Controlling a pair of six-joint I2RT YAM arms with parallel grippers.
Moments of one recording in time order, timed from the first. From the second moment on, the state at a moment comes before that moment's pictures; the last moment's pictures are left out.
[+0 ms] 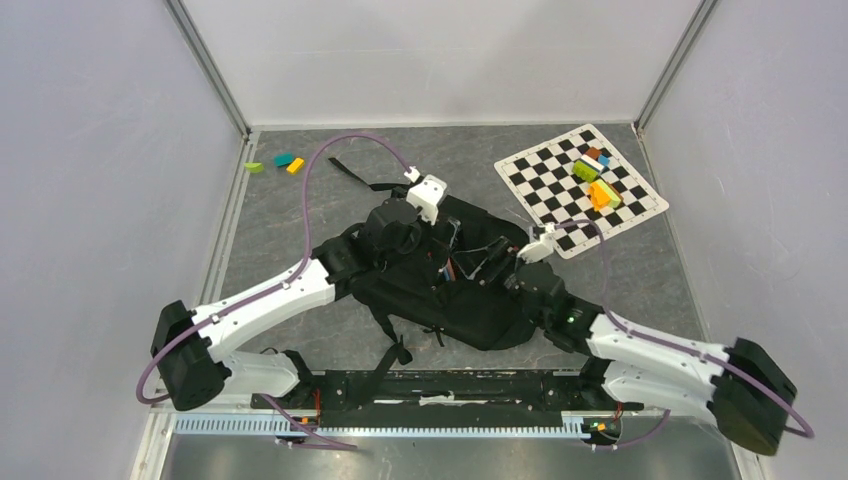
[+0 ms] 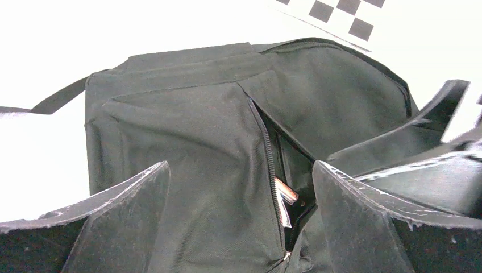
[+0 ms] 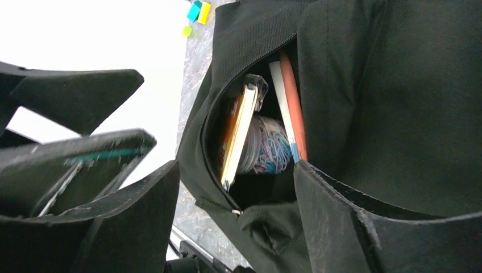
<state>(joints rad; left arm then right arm) -0.91 1.27 1.04 -0.22 -0.24 -0.15 0.92 1.03 0.43 0.34 0.37 1.12</state>
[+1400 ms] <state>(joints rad) -0.56 0.56 0.40 -0.44 0.04 -0.98 1.33 1.49 1.03 -0.20 0.58 0.15</state>
